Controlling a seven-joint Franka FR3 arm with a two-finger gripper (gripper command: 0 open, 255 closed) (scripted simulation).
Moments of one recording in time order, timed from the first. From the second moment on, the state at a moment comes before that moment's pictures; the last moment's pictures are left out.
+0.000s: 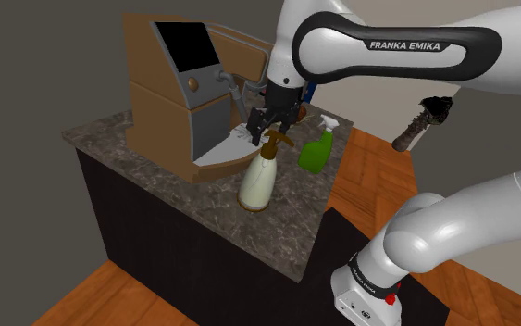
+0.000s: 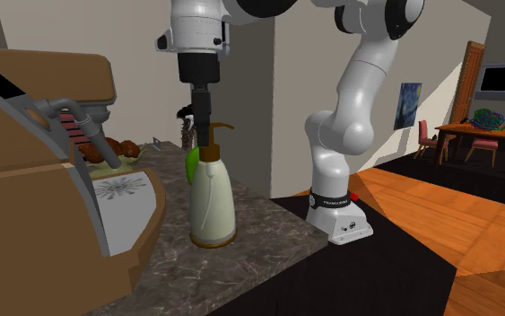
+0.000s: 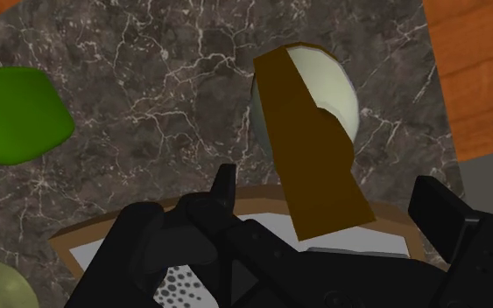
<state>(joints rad) 0.05 -0.45 0.30 -2.27 0.09 1.83 0.33</state>
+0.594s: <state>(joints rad) 0.05 -0.45 0.30 -2.28 0.09 1.83 0.33</state>
